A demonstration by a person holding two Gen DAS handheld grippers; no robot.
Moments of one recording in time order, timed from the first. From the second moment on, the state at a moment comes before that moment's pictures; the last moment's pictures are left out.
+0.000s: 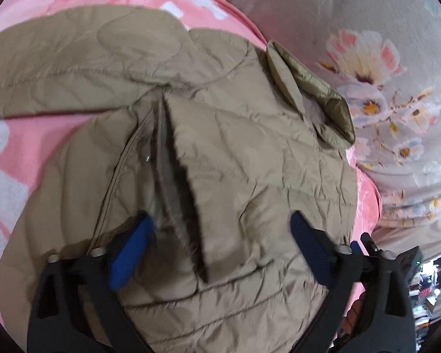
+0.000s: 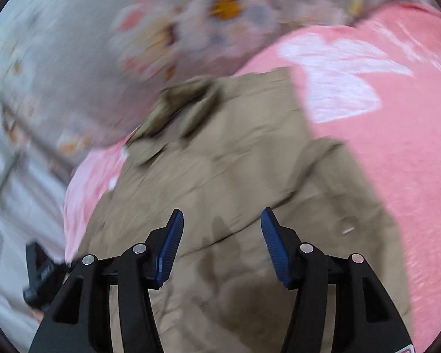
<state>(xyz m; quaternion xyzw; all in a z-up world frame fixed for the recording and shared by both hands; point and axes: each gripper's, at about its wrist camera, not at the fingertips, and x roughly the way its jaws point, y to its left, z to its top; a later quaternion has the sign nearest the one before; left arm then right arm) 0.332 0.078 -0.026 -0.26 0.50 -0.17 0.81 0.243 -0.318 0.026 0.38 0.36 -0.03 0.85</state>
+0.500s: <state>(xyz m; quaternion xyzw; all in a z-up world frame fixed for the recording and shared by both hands) 0.373 0.020 -0.012 -0.07 0.44 -0.13 0.89 0.280 -0.348 0.004 0.33 0.36 -0.11 0.87</state>
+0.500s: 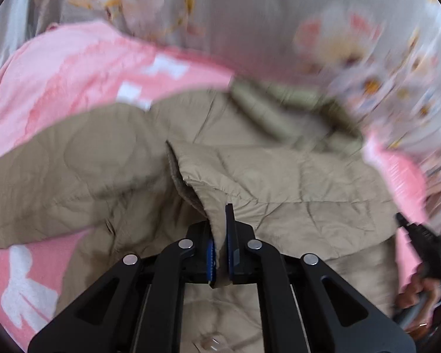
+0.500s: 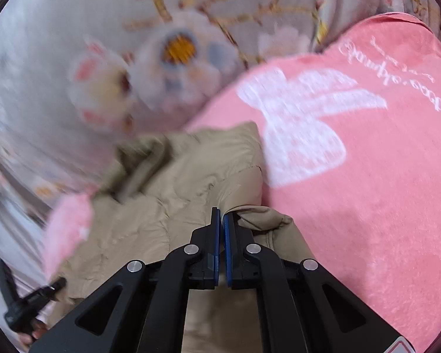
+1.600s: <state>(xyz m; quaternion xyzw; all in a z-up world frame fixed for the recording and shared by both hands) 0.347 -0.070 -0.043 0.03 0.41 -0.13 0.90 0.308 -0.209 -0.009 0.11 0.43 -0.03 0.89</state>
